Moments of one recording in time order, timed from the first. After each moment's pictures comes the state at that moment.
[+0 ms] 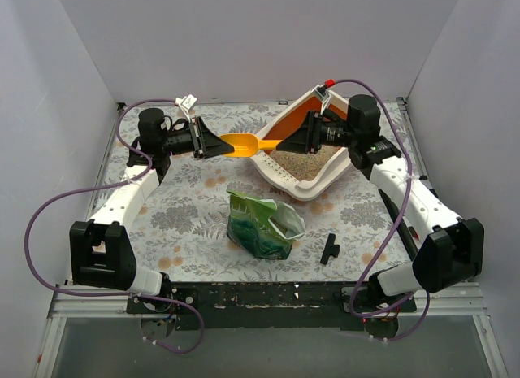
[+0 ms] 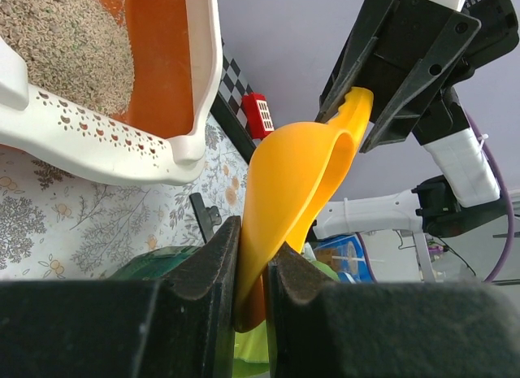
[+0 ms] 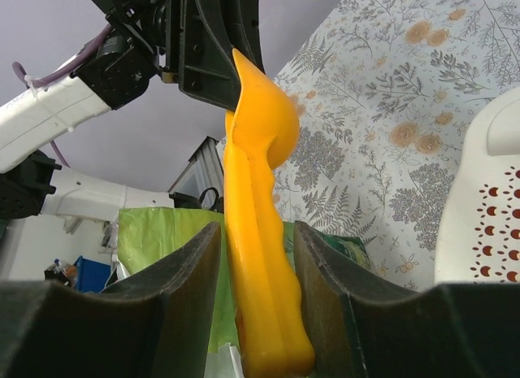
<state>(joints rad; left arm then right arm) -0.12 1.42 1.08 0.12 1.11 -0.83 0.39 1.41 1.23 -0.01 -0.94 0.62</state>
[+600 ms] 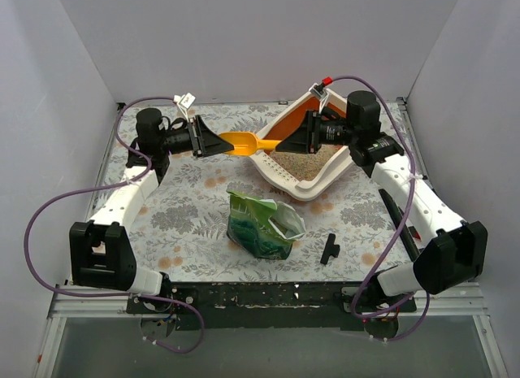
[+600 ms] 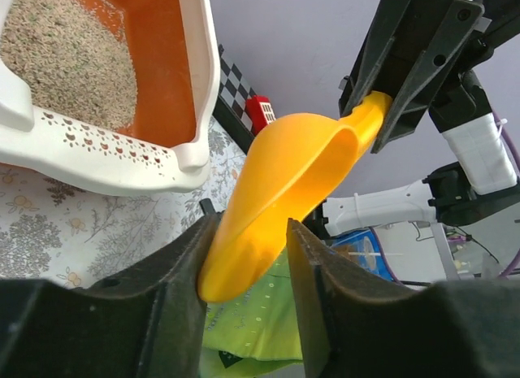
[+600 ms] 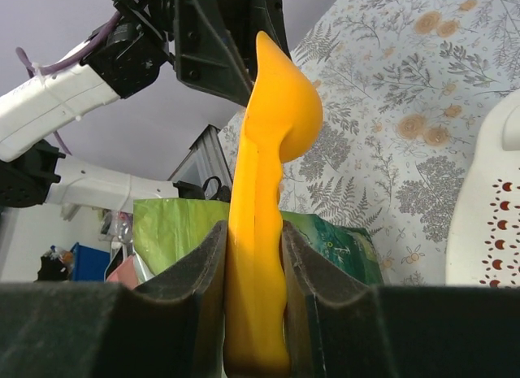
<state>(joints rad) -0.12 1.42 1.07 0.17 1.13 -0.80 0.40 1.41 1.30 -0.11 -0.96 0.58</state>
